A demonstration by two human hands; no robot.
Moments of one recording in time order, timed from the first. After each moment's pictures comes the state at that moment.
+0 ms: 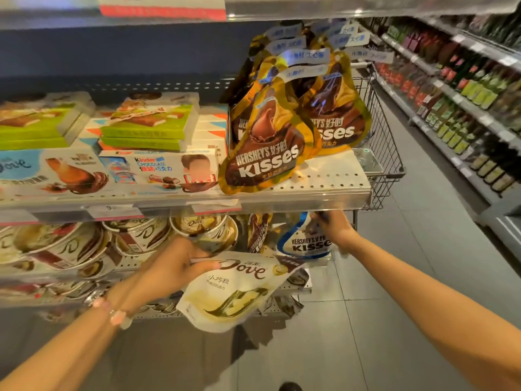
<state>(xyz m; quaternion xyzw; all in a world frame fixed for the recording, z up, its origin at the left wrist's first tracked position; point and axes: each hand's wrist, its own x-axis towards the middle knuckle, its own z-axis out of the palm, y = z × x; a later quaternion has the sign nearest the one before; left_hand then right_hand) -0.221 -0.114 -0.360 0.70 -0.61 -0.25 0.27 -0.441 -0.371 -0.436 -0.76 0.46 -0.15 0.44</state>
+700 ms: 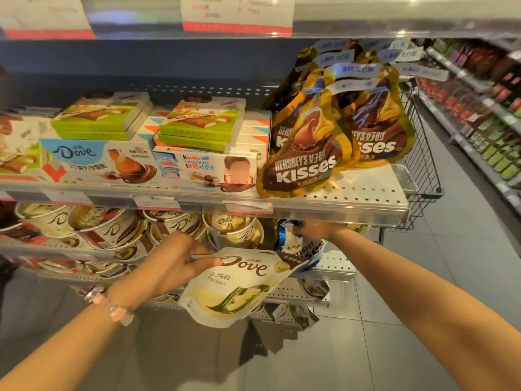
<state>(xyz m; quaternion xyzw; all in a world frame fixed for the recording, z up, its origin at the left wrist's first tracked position) -0.211 -0.080 -0.331 0.78 -0.54 -0.23 0.24 -0.353 -0.361 -0.428 -0.90 0.27 0.10 0.31</state>
